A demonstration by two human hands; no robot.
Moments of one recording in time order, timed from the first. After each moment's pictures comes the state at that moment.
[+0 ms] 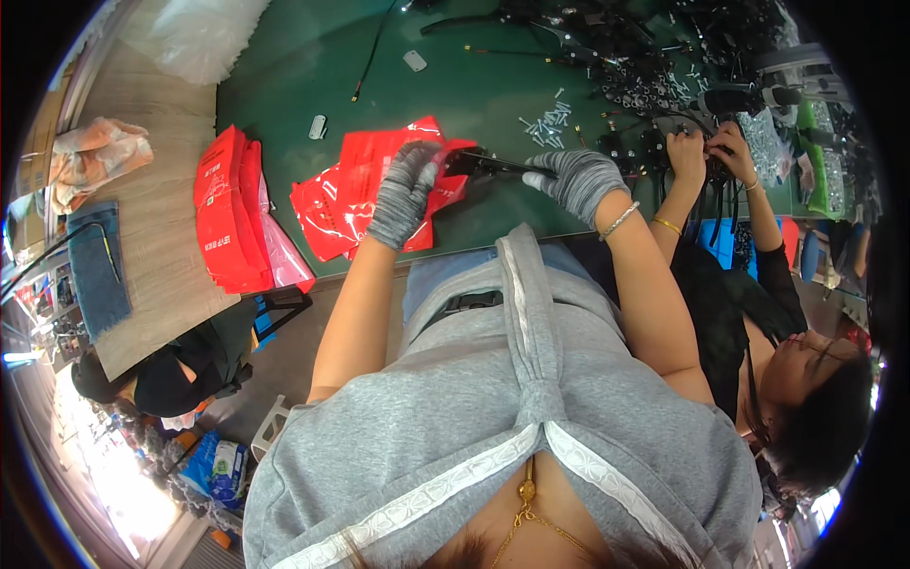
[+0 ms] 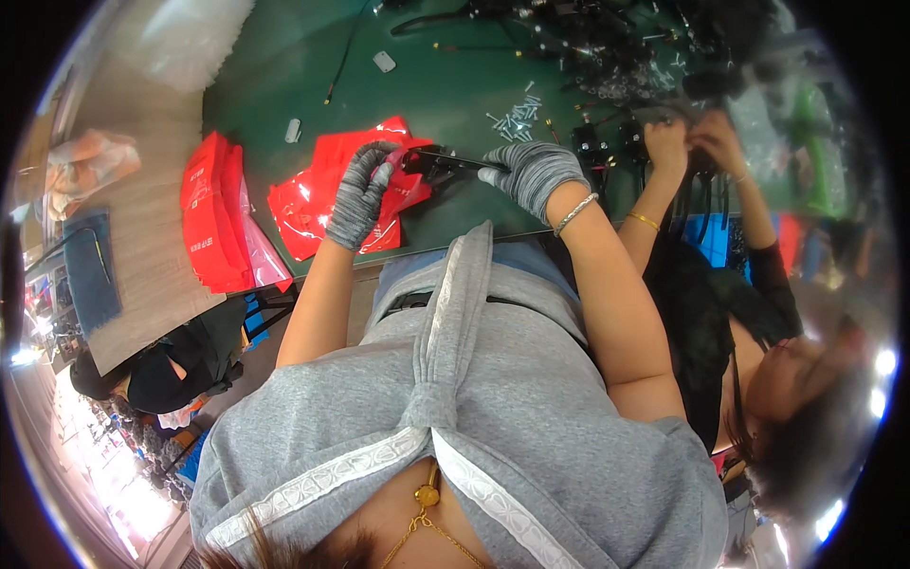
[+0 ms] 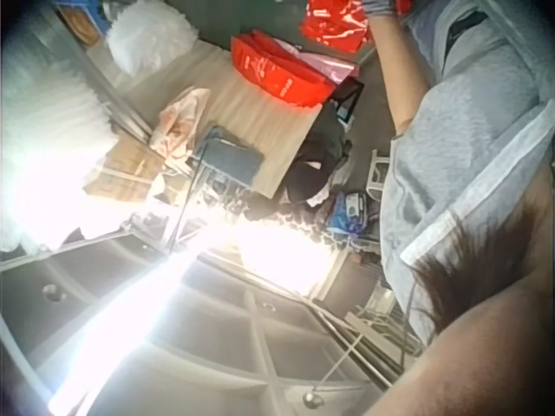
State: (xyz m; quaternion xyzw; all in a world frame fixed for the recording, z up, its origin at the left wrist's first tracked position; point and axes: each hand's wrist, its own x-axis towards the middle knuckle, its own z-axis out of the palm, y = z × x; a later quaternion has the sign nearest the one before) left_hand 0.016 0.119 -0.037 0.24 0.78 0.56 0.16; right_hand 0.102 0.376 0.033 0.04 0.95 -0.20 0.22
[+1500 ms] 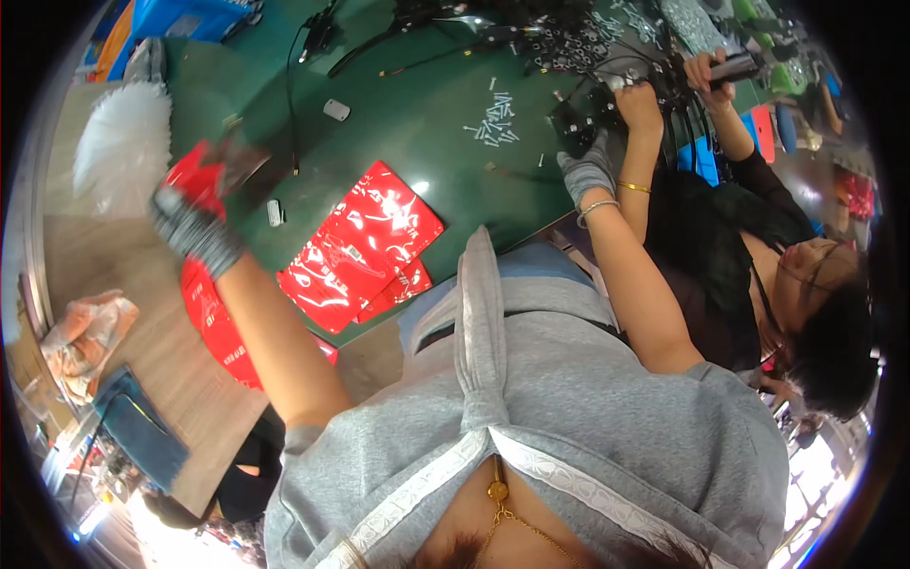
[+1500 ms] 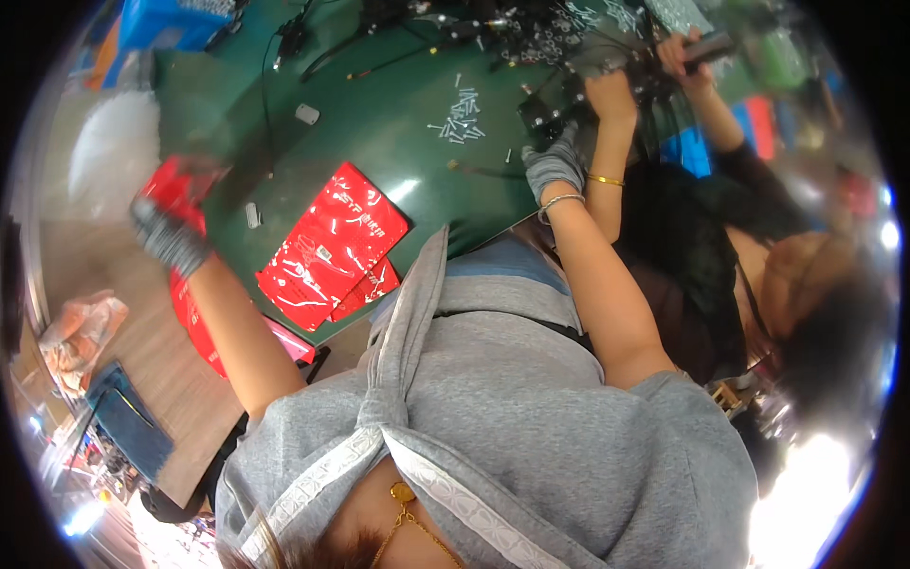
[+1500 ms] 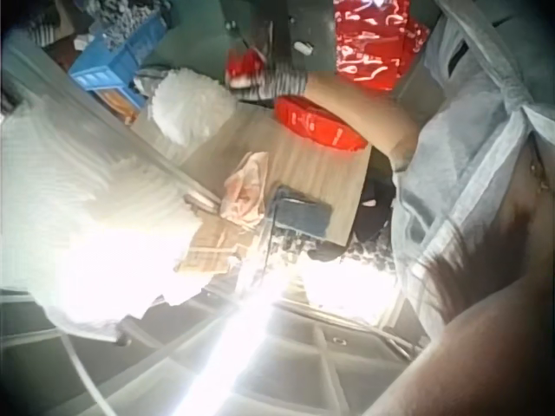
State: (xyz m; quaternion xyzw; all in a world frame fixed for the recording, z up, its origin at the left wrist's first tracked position) left_hand -0.209 0.071 0.039 0.09 0.77 0.61 -0.18; right_hand 0.146 0.413 -0.076 0.62 0.75 -0.22 0.02
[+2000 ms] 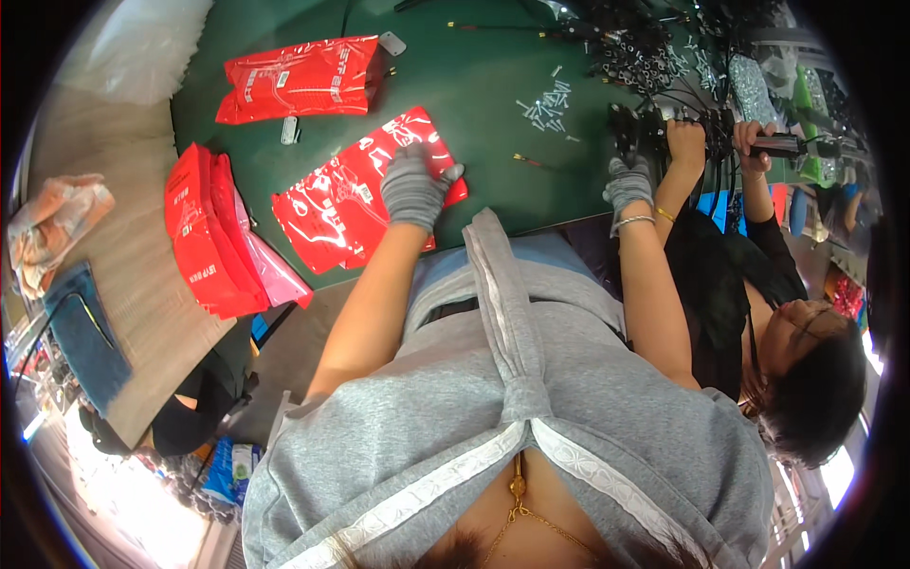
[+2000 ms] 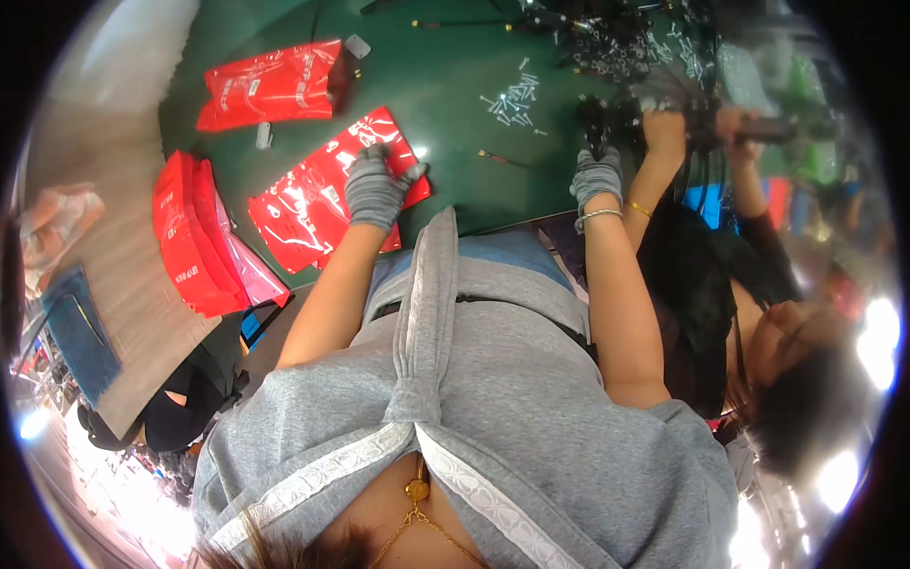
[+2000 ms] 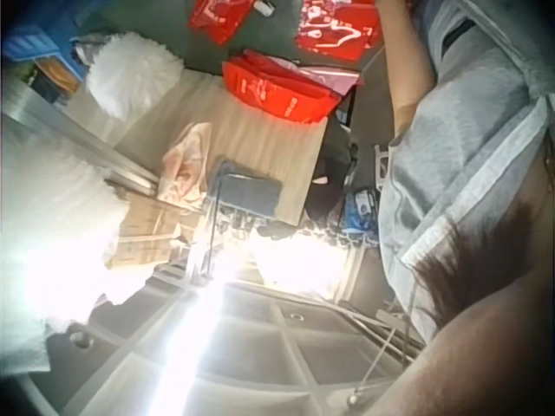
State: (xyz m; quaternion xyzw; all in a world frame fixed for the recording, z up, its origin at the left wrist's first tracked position) left_hand -0.003 0.133 -0.108 0.16 0.95 0.24 0.13; right_hand 0.149 0.429 -0.088 0.66 0.61 -0.44 0.02
